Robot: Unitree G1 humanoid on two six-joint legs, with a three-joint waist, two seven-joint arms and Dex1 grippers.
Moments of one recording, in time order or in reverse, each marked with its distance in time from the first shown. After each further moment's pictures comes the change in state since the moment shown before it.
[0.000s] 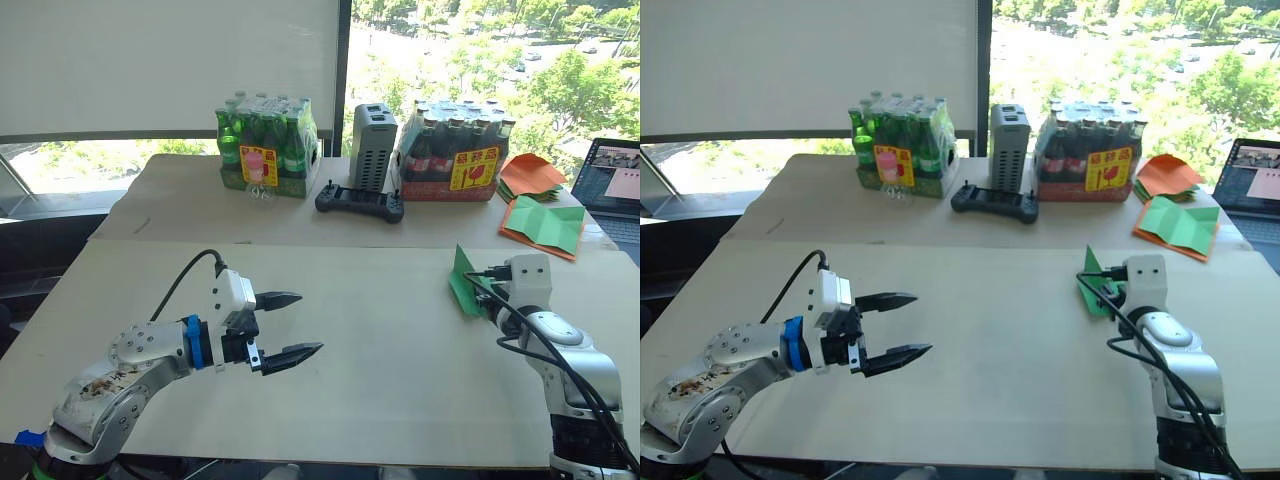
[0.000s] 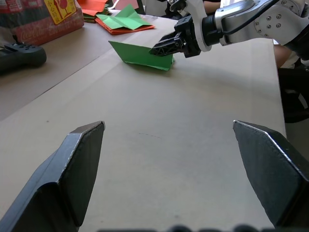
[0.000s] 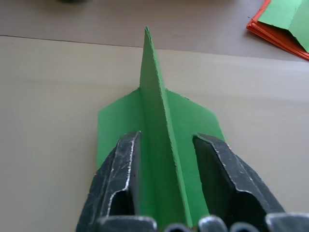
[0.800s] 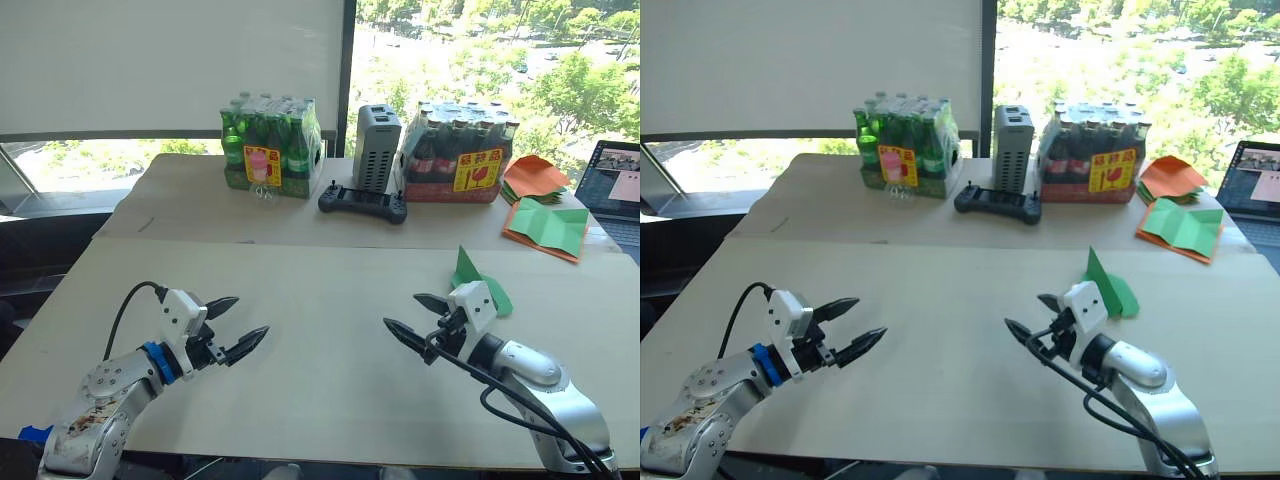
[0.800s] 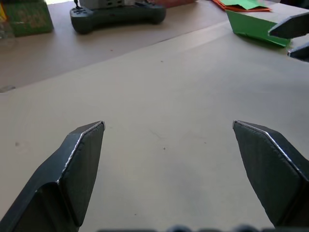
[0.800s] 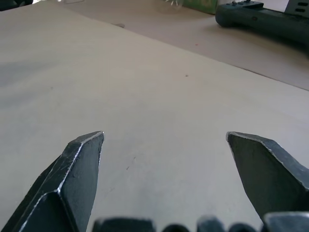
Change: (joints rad) left arm 0.237 -0.110 0.146 0.202 0.174 -0.240 0.105; right arm 0.266 -0.022 0.203 -0.165 0.131 -0.393 0.439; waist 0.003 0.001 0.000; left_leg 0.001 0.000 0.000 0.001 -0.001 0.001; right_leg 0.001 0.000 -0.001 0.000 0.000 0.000
